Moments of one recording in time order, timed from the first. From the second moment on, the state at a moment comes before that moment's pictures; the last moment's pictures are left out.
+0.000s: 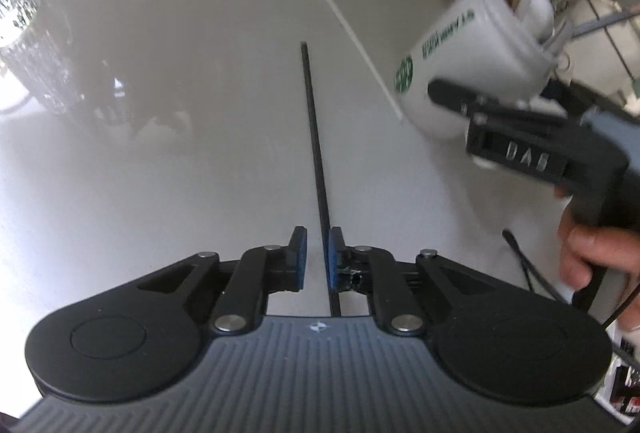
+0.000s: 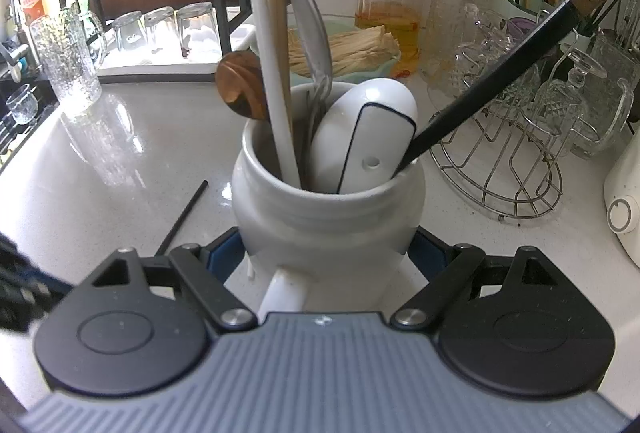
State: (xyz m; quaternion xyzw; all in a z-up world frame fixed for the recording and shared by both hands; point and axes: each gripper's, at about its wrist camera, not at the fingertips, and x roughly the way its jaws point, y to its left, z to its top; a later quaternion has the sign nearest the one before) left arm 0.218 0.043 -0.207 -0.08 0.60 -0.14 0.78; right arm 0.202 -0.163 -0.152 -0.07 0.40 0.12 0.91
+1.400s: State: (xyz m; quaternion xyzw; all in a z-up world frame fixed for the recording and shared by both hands) left arm 0.226 0.027 -0.110 -0.03 0.50 -0.12 0.85; right arm 0.201 -0.162 -0.153 -0.06 0.39 0.11 0.91
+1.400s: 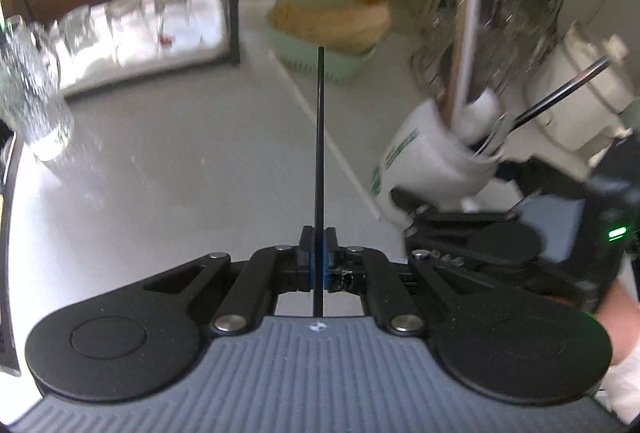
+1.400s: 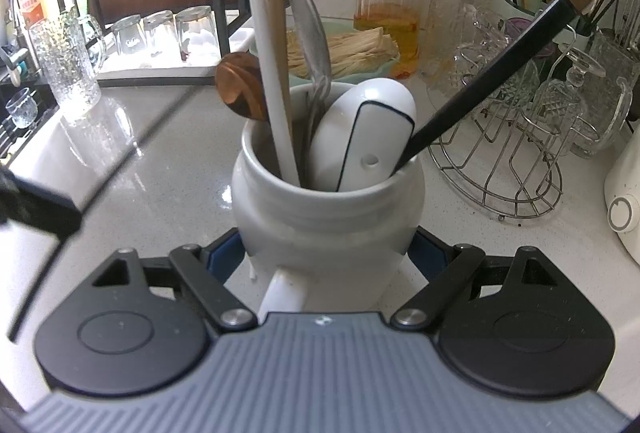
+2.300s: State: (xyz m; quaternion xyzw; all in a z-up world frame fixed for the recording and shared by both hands) left arm 0.249 -0.047 -0.002 -0.03 0.31 -0.24 0.92; right arm 0.198 -0.165 -0.152 -0.07 0.39 0.13 0.91
